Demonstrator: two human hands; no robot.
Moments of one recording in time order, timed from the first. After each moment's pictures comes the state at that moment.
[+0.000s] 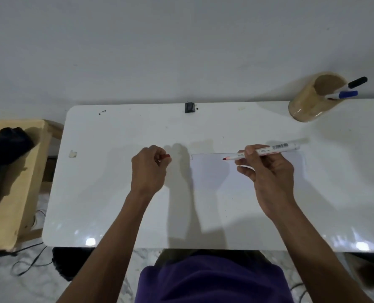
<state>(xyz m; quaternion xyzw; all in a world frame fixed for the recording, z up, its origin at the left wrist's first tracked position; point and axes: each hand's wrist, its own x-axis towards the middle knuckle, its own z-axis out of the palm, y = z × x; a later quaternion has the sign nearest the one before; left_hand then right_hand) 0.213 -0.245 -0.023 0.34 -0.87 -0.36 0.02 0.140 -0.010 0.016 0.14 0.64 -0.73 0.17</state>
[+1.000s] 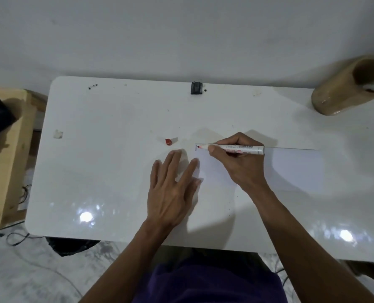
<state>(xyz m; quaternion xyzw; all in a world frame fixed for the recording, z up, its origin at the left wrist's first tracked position) 0.267 -0.188 -0.086 0.13 -0.98 -0.15 0.01 0.122 -0.056 -0.056 -0.04 0.75 -0.63 0.17</state>
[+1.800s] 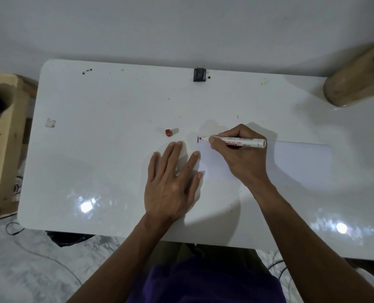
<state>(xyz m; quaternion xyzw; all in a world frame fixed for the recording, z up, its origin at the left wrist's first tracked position) 0.267 -0.184 -0.096 0.13 -0.98 -0.13 0.08 0.121 -0.058 -0.072 -0.05 0.79 -0.59 0.16</state>
